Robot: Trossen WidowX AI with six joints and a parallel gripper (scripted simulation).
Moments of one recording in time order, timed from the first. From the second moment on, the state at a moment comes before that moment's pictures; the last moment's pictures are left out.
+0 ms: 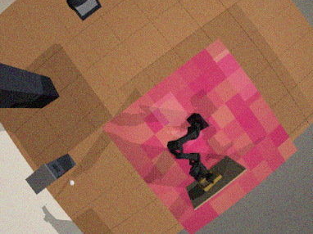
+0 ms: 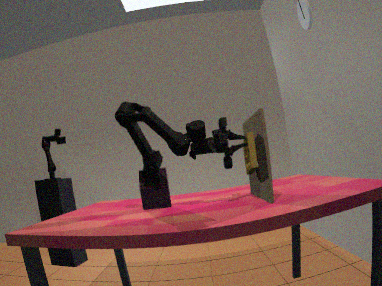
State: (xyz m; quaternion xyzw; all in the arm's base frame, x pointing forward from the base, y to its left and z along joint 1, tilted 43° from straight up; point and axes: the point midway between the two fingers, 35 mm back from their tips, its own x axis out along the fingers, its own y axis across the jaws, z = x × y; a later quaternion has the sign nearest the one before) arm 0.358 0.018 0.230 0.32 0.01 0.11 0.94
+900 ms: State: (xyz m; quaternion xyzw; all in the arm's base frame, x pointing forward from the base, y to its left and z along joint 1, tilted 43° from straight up) arm 0.359 0.016 0.229 0.39 0.02 0.11 0.91
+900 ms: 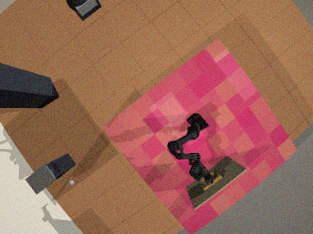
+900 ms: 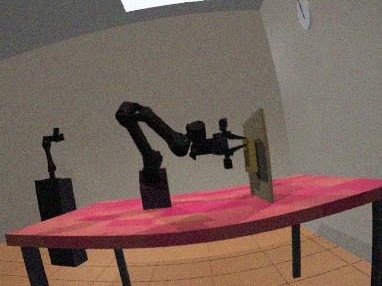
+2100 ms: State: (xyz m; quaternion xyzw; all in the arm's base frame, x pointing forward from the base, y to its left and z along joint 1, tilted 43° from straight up) arm 0.257 -0.012 0.238 0.33 -0.02 0.13 0.94
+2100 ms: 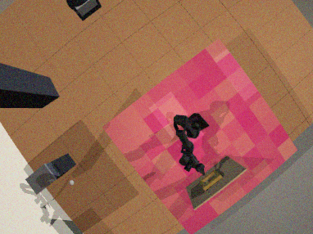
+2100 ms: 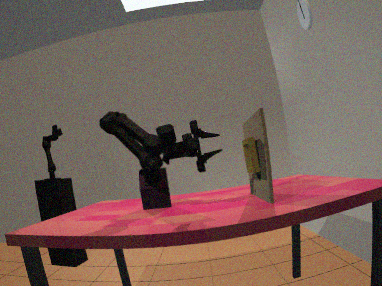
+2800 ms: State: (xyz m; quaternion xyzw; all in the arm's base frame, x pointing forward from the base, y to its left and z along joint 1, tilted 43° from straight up) arm 0.157 0.005 0.244 0.27 0.01 0.15 0.95
